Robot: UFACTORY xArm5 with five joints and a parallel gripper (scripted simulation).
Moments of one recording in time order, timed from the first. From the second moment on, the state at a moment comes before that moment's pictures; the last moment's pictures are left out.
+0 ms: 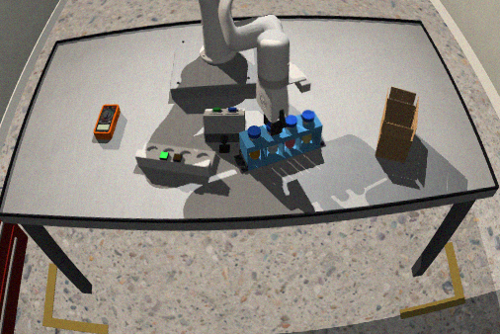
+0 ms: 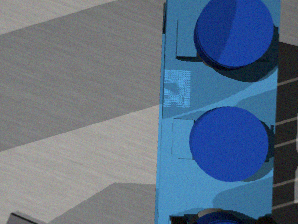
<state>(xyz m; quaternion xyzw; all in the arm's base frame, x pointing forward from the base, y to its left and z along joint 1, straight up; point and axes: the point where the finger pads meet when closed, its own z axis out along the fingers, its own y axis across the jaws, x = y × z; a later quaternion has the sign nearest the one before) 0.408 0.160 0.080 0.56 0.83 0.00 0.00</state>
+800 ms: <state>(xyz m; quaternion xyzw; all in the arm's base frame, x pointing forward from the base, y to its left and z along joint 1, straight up) 0.408 0.160 0.079 0.72 0.70 0.00 0.00</state>
